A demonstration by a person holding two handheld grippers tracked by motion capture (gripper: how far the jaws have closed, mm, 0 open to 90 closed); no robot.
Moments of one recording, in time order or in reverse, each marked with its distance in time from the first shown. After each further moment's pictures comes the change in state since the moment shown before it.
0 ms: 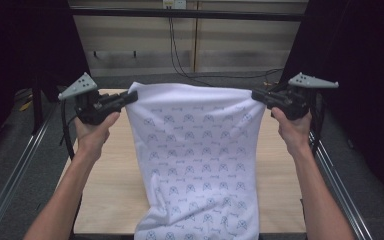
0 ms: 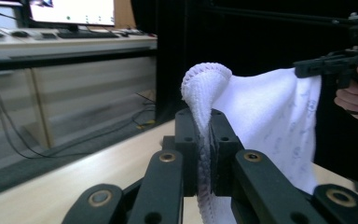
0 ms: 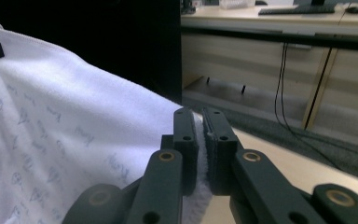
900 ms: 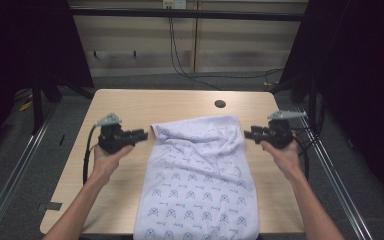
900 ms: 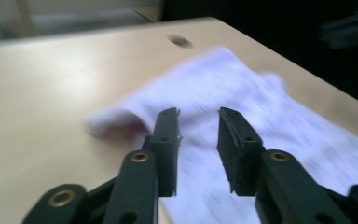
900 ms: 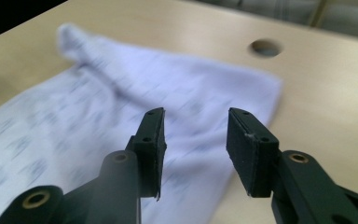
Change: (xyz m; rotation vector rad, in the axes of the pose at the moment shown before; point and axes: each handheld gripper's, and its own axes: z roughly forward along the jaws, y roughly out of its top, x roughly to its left) left arm 0.003 -0.147 0.030 0.321 -0.088 -0.137; right arm -0.015 -0.117 0.023 0.332 -0.031 0.048
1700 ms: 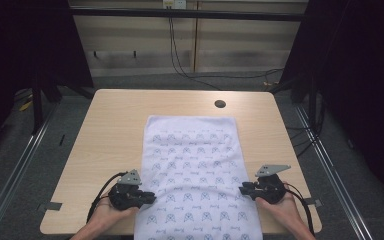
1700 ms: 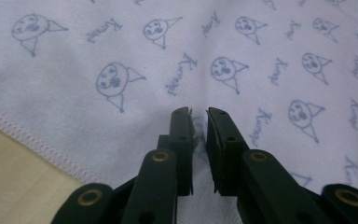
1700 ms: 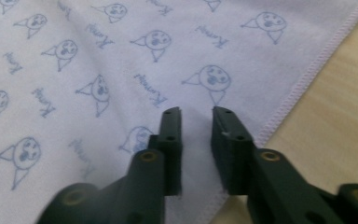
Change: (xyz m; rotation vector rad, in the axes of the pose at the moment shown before) left arm -0.076 -0.090 -0.005 0.386 -0.153 0.131; right arm 0.068 -0.118 -0.009 0.246 0.093 -0.074
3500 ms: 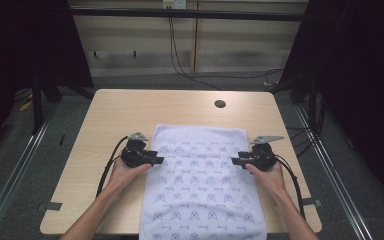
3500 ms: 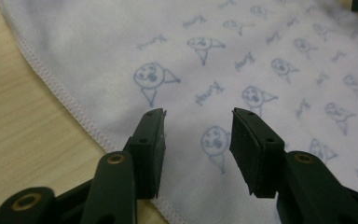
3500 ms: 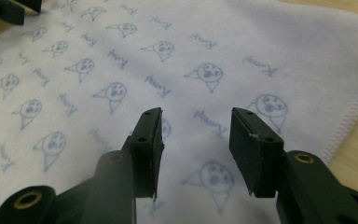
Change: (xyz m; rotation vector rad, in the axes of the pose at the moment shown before) left arm 0.093 0.064 0.033 -0.092 0.149 -0.145; right arm -0.058 0.063 0.039 -0.108 -0.012 0.092
